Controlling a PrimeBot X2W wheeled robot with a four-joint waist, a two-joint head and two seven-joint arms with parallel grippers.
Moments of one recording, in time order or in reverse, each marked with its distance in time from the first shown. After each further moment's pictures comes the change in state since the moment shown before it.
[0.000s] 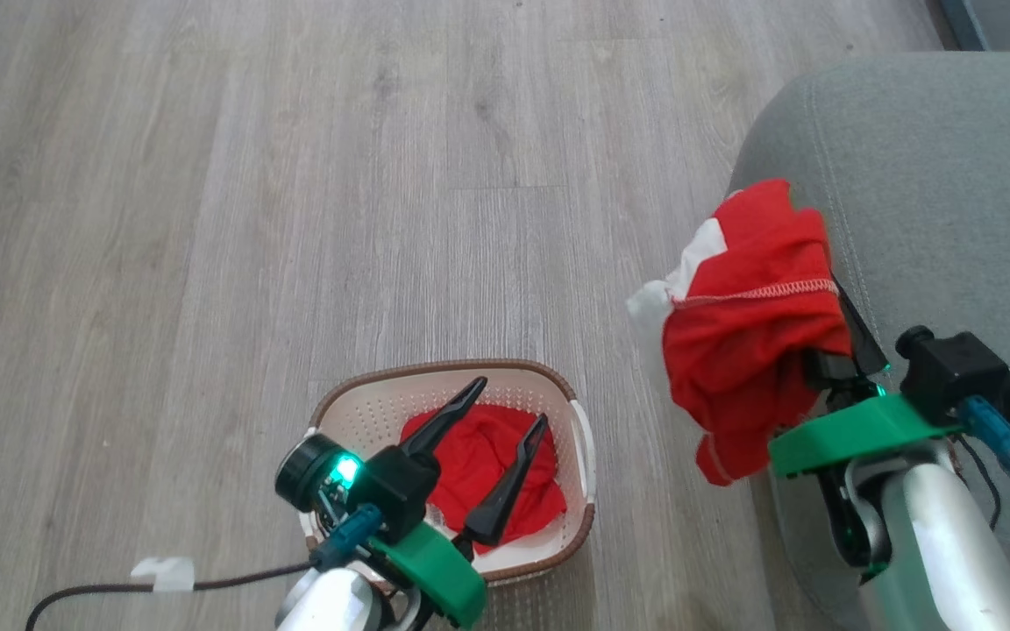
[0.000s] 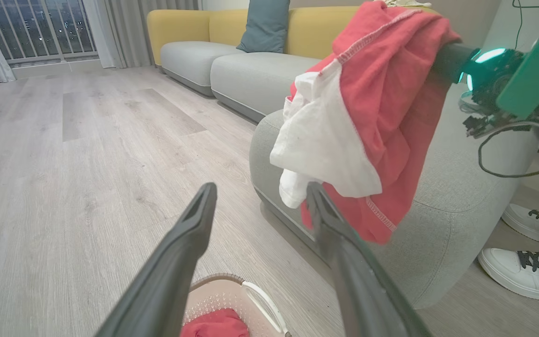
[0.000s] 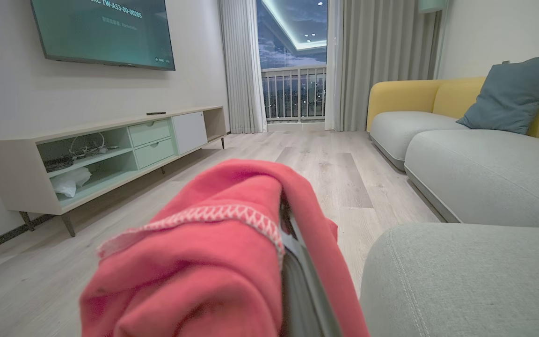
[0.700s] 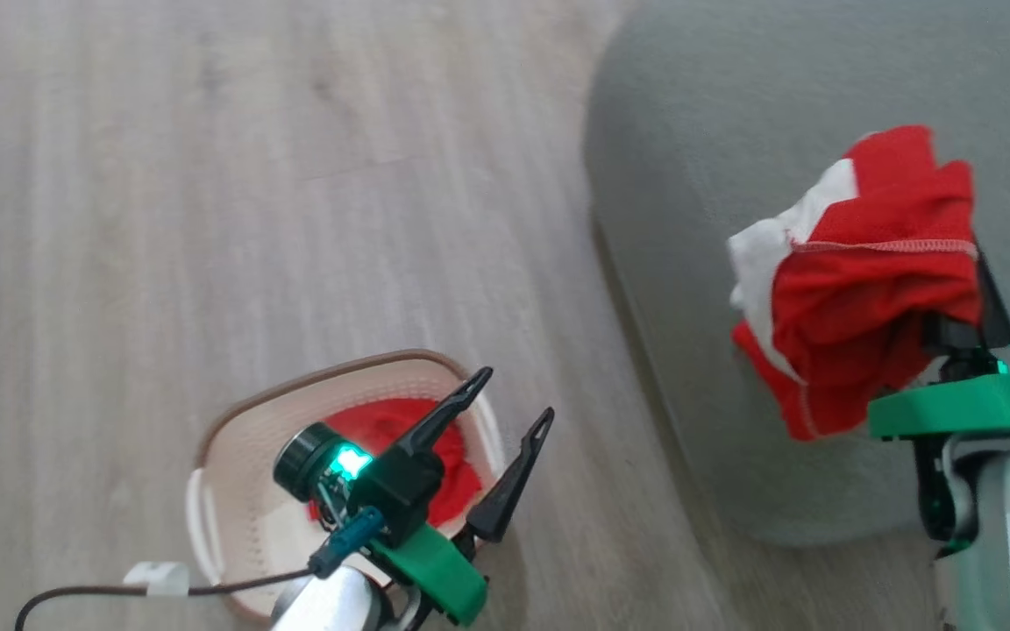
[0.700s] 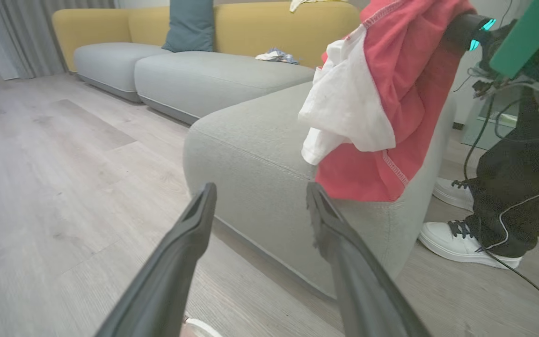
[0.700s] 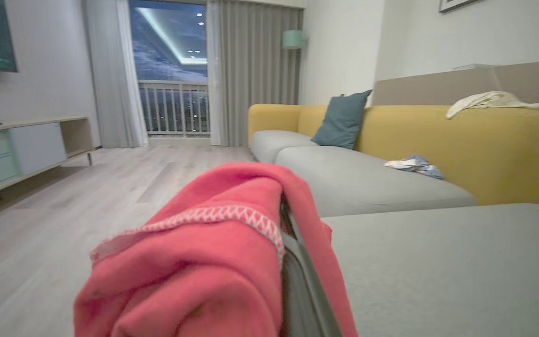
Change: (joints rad) left arm -0.004 0.020 -0.016 -0.053 0.021 0.000 0.000; right arm 0.003 0.009 -0.207 -0.105 -0.081 0.000 0.000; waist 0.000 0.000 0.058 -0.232
